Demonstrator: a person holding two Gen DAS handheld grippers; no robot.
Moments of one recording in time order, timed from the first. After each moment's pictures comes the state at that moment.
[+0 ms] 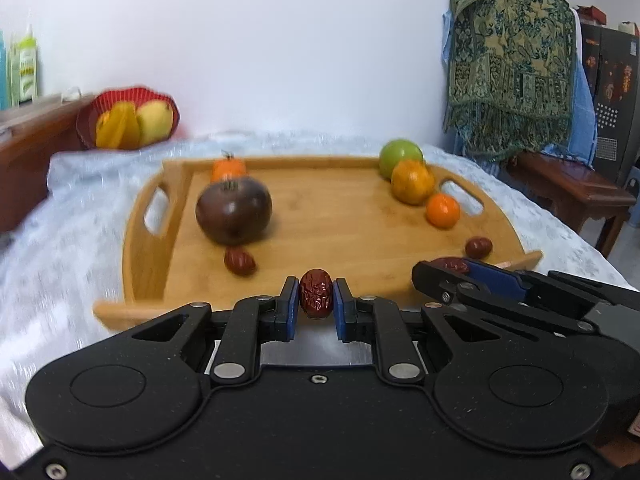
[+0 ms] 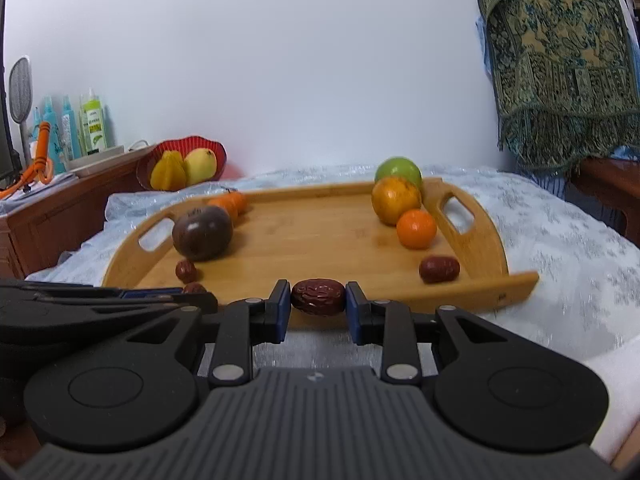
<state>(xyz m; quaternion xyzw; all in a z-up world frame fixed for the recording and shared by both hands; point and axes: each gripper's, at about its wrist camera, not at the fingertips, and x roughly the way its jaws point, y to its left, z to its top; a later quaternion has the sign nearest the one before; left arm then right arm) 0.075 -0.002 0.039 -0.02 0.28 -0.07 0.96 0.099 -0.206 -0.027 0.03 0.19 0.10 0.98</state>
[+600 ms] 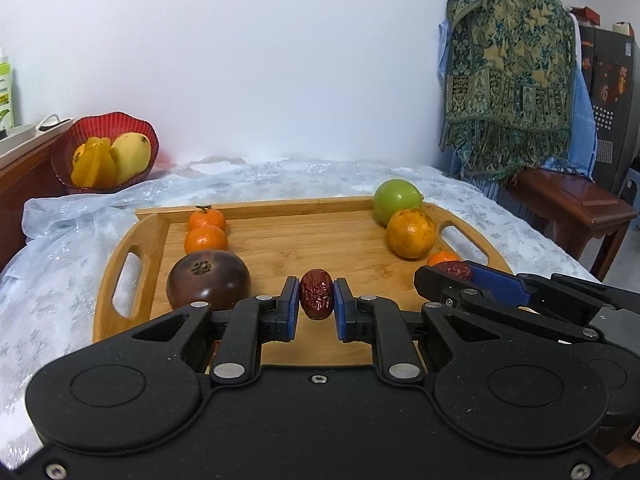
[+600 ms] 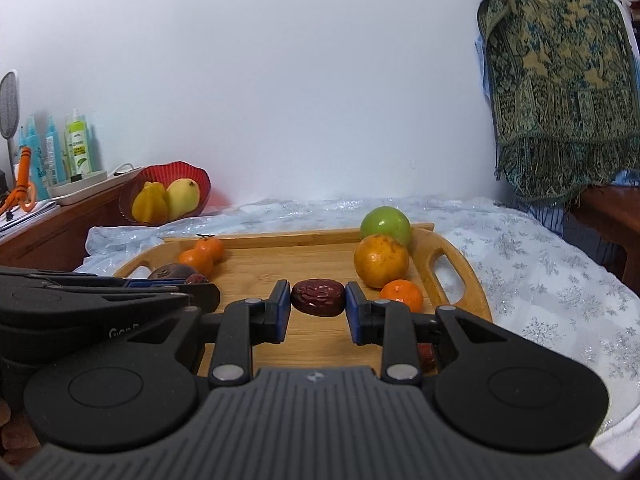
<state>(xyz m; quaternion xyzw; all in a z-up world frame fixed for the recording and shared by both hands) 0.135 -0.016 0.068 -0.01 0.28 -0.09 0.96 0.147 -0.217 0.001 0.03 0.19 0.09 0.98</state>
